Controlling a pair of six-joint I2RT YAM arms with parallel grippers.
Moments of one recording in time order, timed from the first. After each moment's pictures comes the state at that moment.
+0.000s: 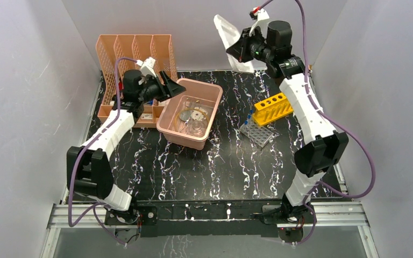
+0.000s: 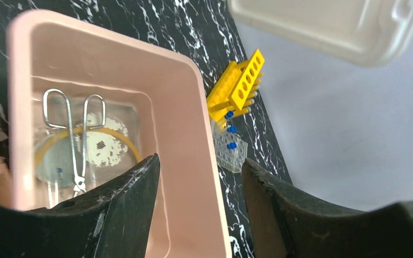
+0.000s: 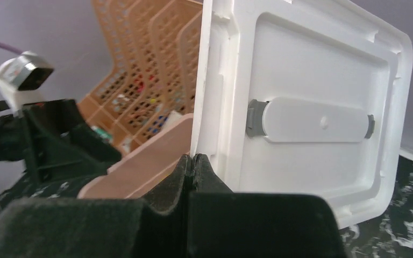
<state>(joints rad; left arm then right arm) -0.22 1.53 1.18 0.03 0.58 -0.65 0.35 1.78 2.01 -0.40 -0.39 0.17</state>
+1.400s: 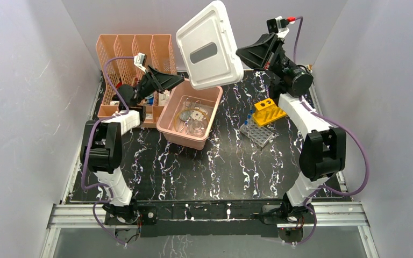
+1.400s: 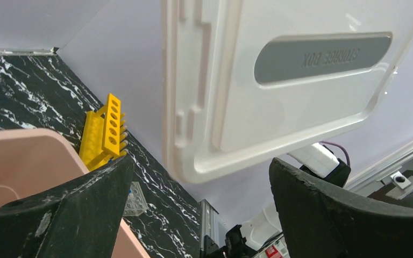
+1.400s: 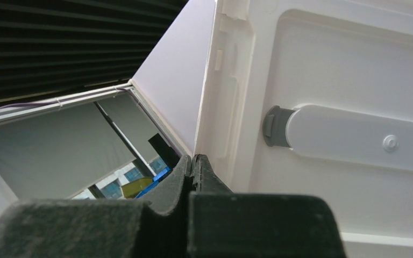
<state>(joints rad) -0.11 1.82 1.06 1.32 0.91 -1.43 0.26 1.70 1.46 1.48 -0.85 2.01</state>
